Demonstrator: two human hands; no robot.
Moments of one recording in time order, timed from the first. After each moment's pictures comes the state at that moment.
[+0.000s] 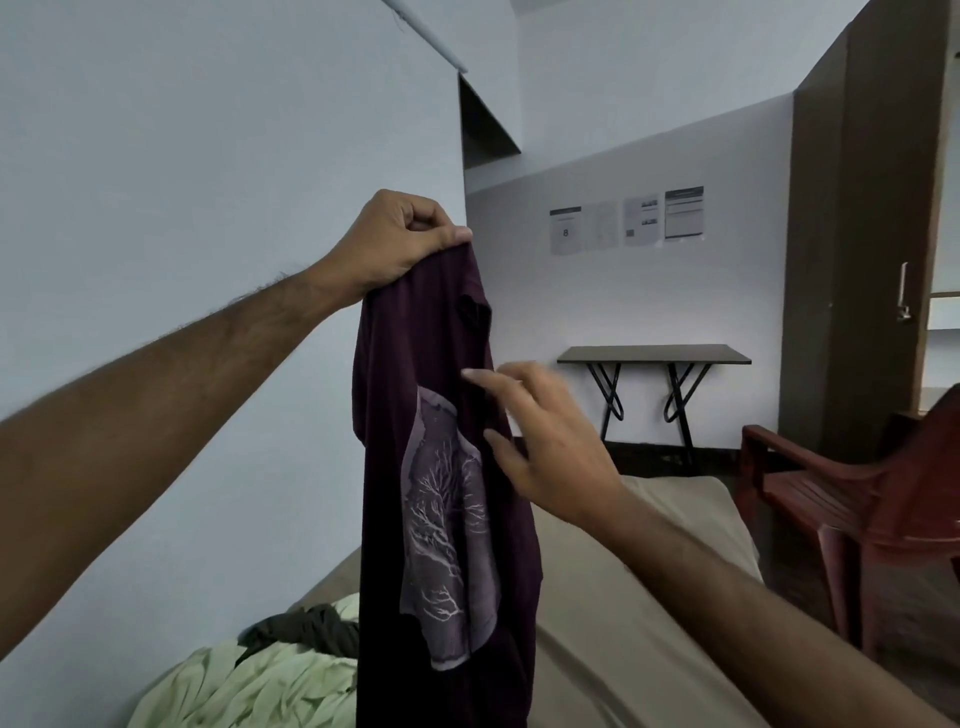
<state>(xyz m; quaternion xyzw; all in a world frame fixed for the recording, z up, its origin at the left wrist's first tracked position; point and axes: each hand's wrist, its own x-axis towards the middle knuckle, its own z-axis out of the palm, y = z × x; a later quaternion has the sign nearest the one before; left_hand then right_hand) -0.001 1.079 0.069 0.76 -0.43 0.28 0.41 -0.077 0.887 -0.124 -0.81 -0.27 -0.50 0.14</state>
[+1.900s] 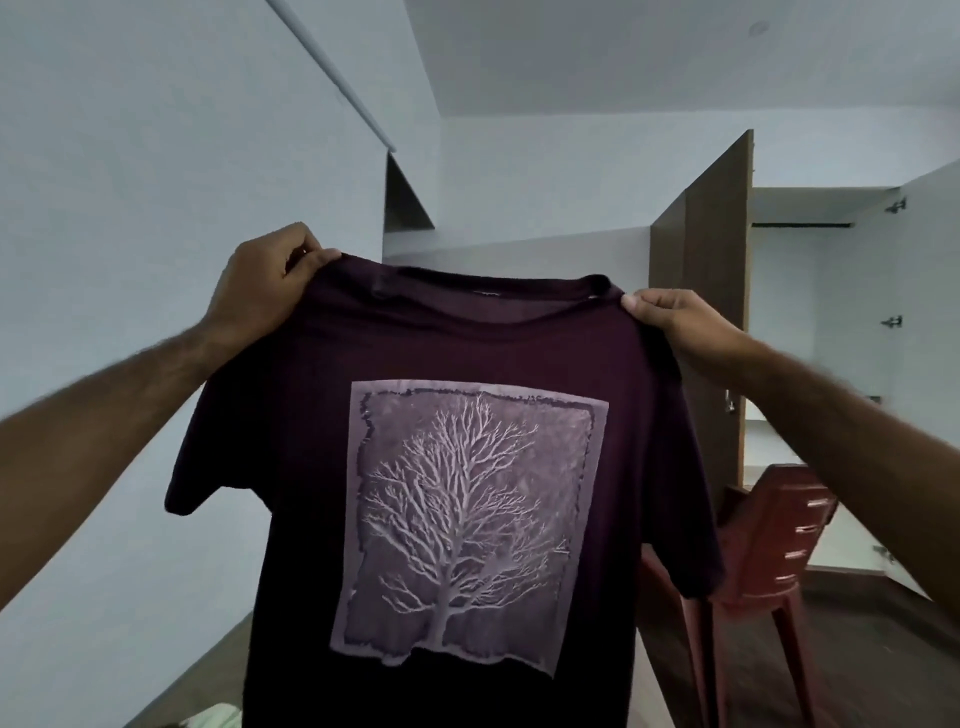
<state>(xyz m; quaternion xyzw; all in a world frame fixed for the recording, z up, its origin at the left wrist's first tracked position) 0.053 1.144 0.081 0.68 -0.38 0.52 0.34 -0.149 0.738 0.069 -0.84 -0.11 -0.32 0.42</state>
